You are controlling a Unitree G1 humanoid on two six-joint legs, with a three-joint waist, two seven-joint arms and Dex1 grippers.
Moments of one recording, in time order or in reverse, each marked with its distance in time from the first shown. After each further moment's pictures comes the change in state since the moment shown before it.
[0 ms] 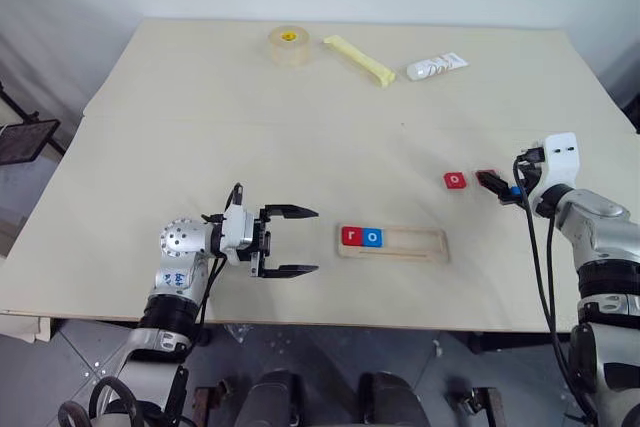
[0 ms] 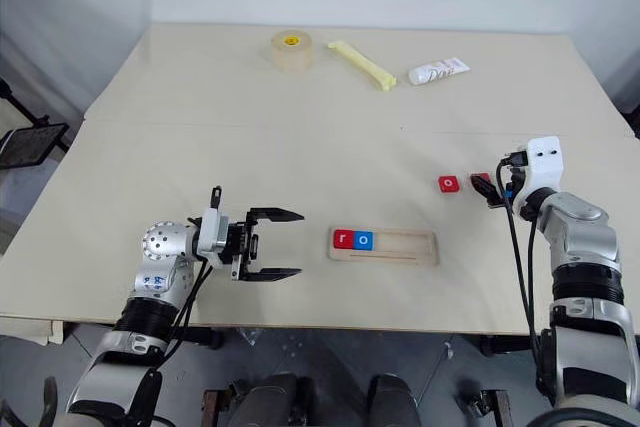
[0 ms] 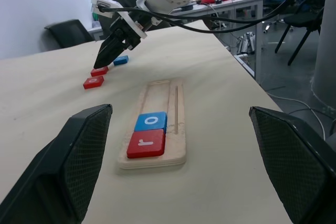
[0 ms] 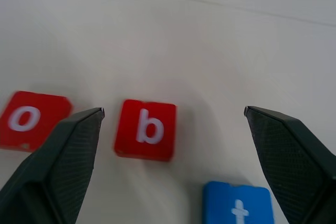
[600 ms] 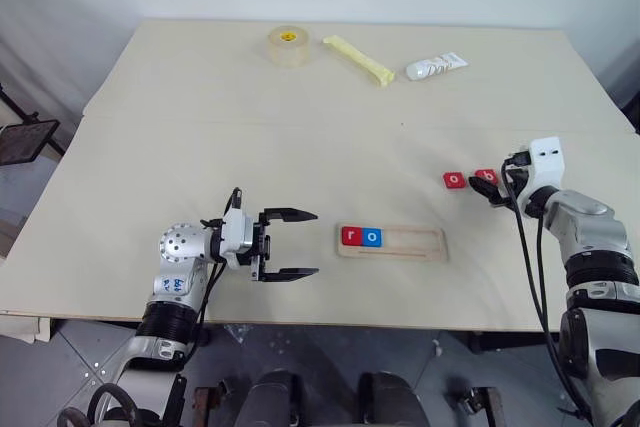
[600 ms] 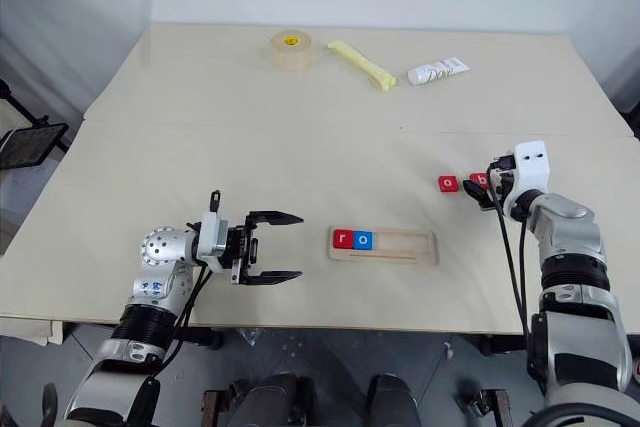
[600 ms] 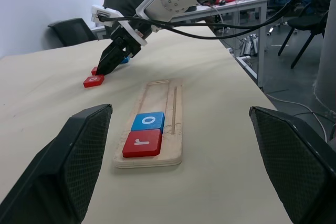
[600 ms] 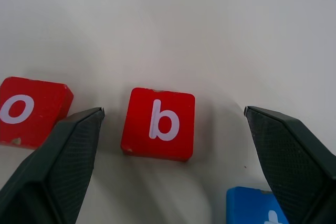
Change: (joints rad) left arm 0.028 0.000 -0.001 -0.043 0.000 0.017 0.022; right arm -0.068 0.030 0.023 0.133 -0.038 -0.062 0.034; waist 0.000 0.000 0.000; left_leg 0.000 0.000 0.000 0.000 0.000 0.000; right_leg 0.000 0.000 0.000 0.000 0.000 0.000
